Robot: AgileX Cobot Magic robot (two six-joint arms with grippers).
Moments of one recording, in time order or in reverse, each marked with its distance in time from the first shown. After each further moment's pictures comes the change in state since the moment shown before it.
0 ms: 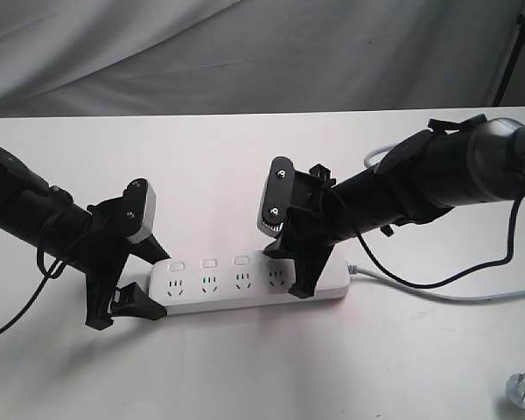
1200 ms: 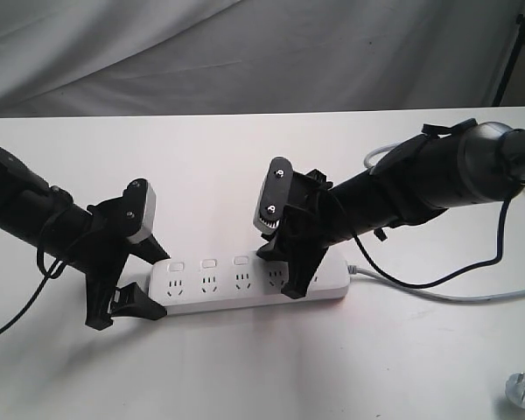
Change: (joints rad) left arm 0.000 0.000 0.000 0.000 0.000 0.000; right arm 0.000 0.046 -0.008 0.041 0.028 -0.002
